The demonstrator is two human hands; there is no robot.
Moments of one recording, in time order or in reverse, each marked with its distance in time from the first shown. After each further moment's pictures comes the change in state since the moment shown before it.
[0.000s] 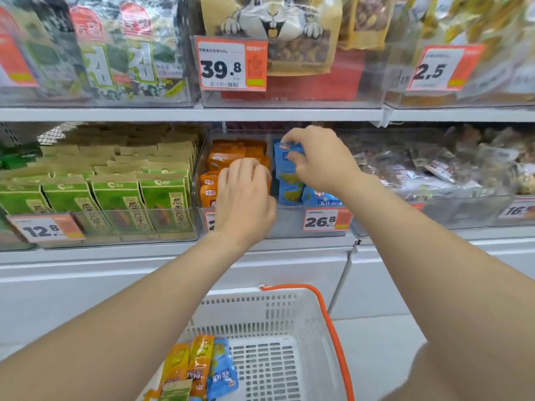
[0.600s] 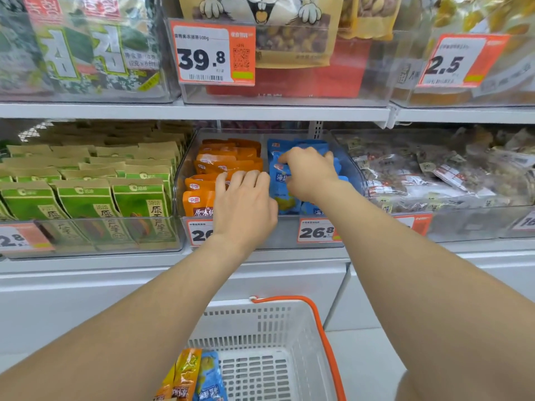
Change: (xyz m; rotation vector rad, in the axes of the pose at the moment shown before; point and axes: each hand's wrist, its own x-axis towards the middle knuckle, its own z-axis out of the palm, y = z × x) left_hand 0.020 0.005 0.045 0.154 -0.085 -0.022; right_hand 0.039 0.035 0.063 -0.268 -0.233 0.121
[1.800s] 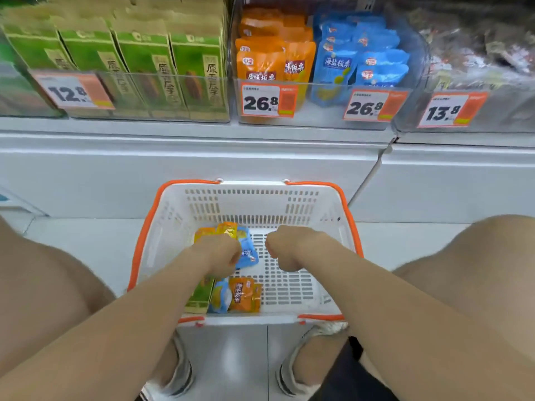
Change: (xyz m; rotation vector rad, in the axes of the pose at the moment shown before) left_hand -0.310 -0.105 0.038 -0.024 -1.275 0.147; right_hand -0.262 -0.141 0.139 -0.120 -0.940 -0.349
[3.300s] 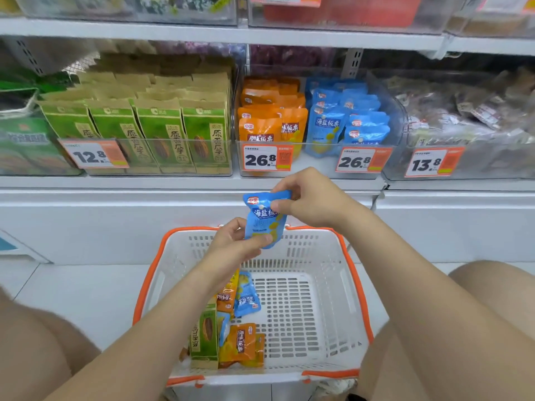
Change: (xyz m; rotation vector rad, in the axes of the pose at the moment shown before) left_hand -0.034 0.035 -0.104 -1.800 0.496 0.149; right_hand -0.054 0.059 -0.125 0.784 0.729 -0.047
